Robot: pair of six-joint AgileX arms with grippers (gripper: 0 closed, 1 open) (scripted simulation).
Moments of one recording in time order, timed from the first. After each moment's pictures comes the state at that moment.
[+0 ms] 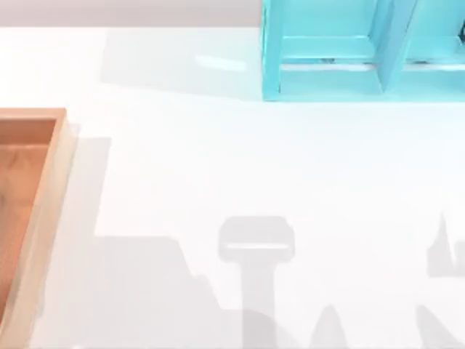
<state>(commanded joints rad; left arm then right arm) 0.32 1.58 1.31 -1.31 0.00 0.34 0.00 0.00 0.00 0.00 0.00 0.00</state>
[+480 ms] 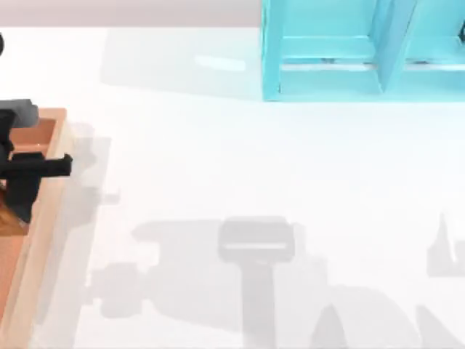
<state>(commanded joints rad) -0.08 1.60 1.20 -1.19 0.05 -0.10 0.00 0.00 0.00 0.00 0.00 0.00</state>
